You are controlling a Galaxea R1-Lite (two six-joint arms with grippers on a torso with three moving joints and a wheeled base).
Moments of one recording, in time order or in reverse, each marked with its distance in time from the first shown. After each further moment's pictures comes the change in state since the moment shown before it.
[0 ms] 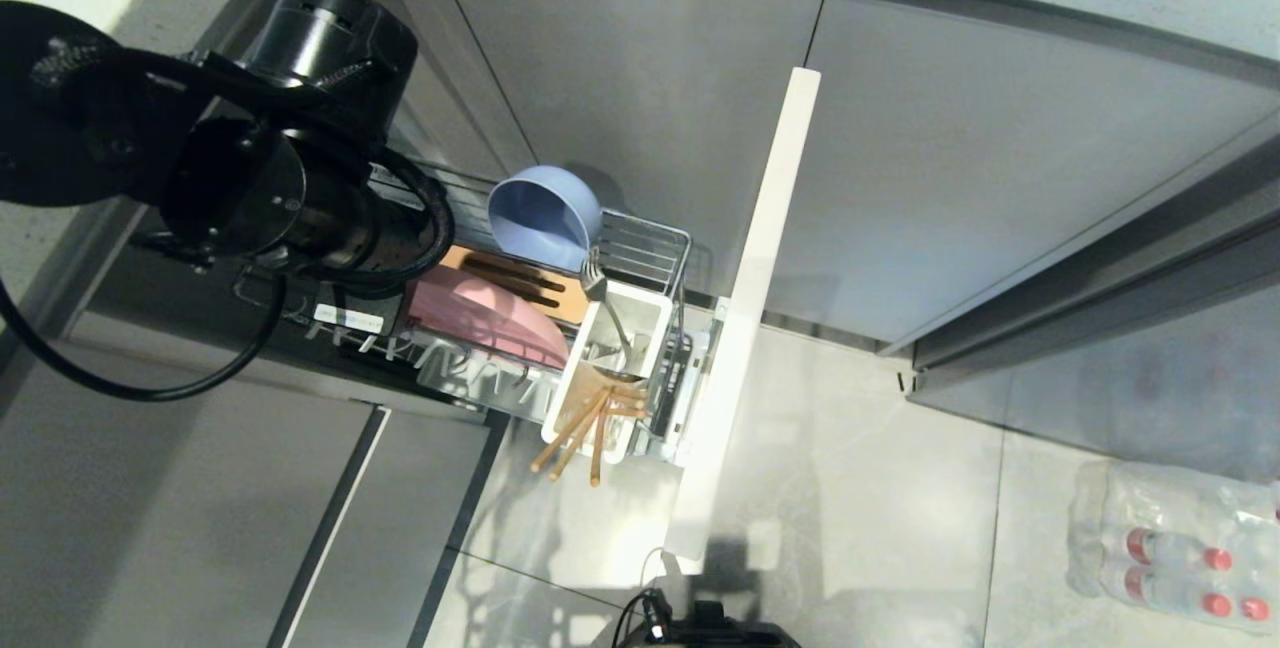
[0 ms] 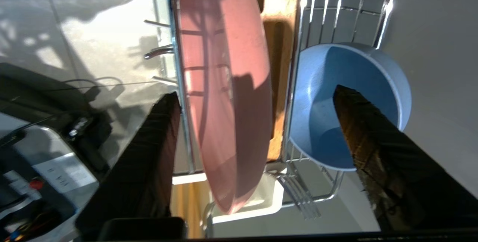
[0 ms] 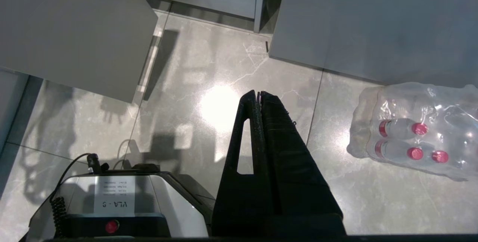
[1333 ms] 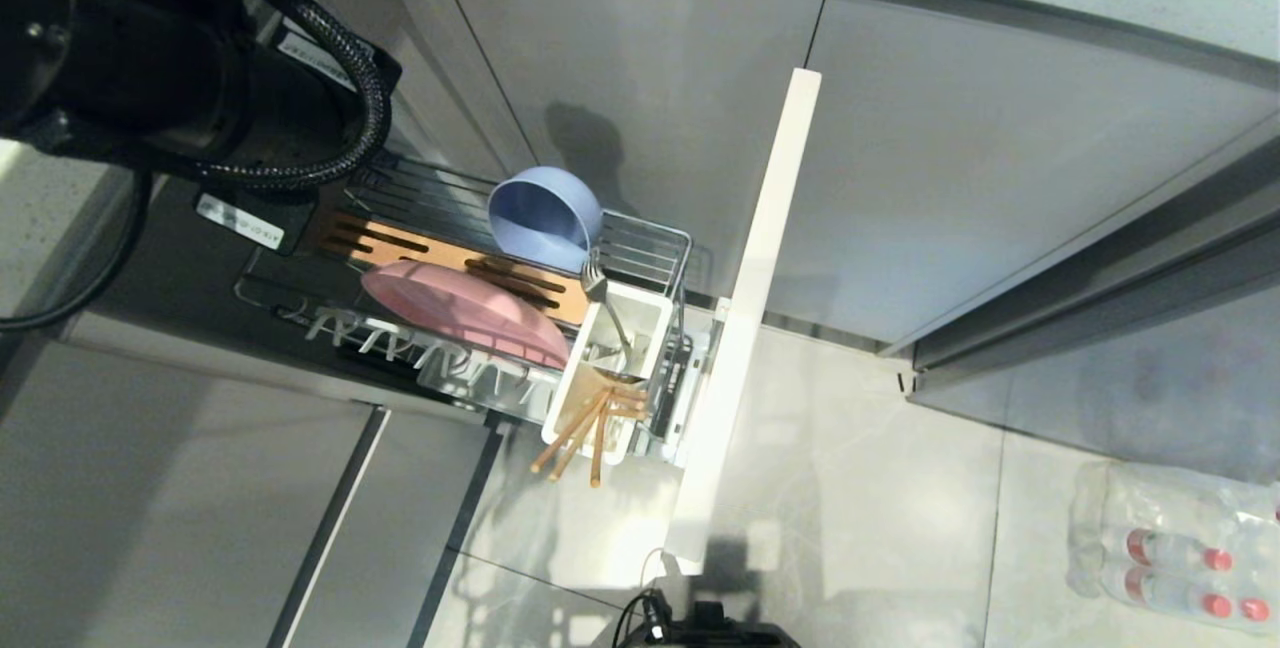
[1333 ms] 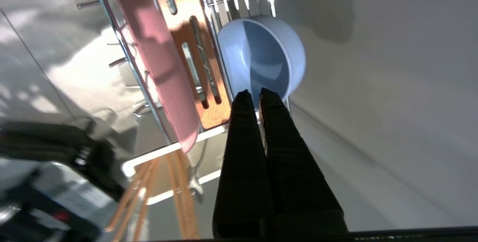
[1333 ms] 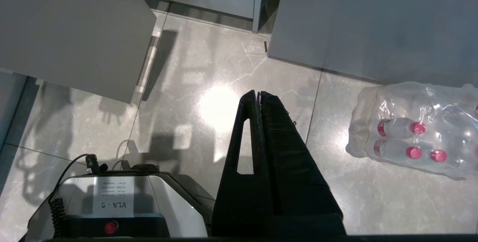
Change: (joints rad) left arm -0.188 -0.083 -0.249 0.176 0.170 0.235; right arm 0.000 0.000 0.000 0.000 0.000 0.000
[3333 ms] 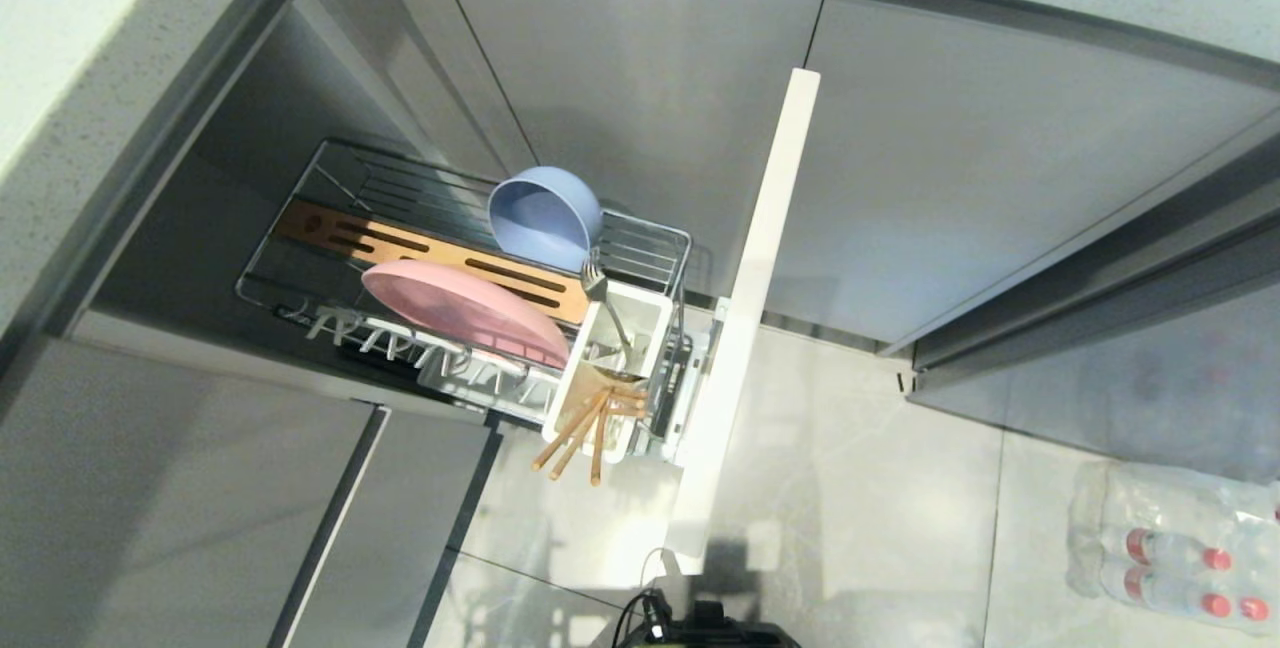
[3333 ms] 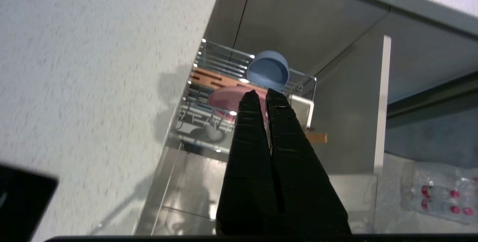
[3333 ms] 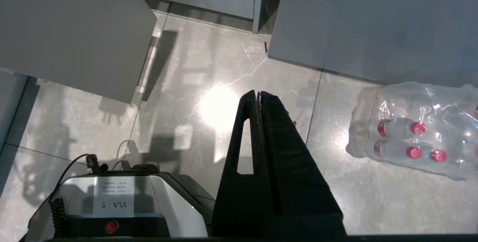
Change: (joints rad) left arm 0.731 -1.009 0.158 0.173 -0.876 1.241; right arm 0.000 0.000 0.000 0.000 0.000 0.000
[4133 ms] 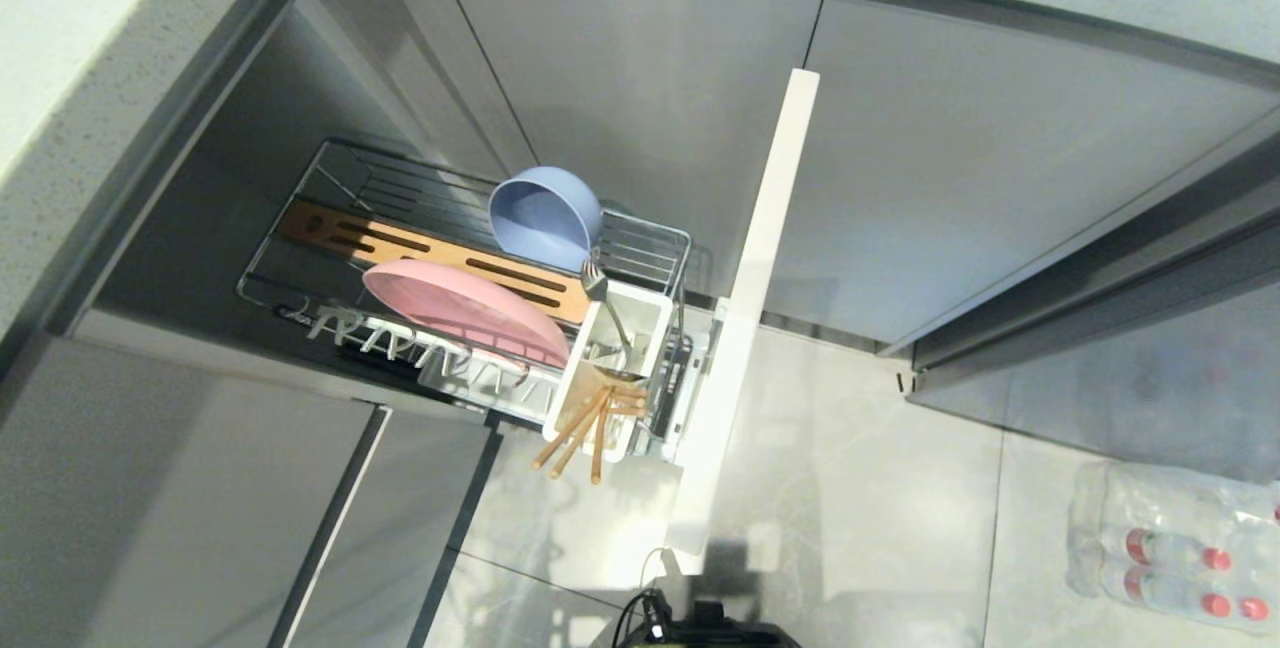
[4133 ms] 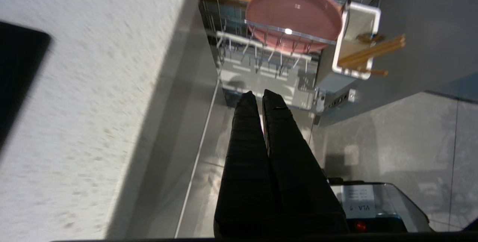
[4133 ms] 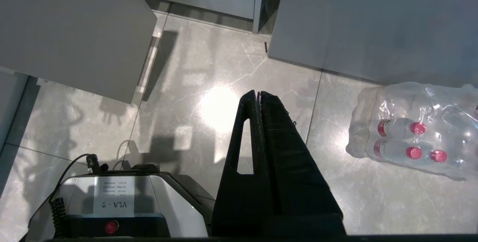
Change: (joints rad) left arm -0.022 -0.491 0.836 -0.245 0.136 0.138; right arm 0.000 0.000 0.000 0.000 0.000 0.000
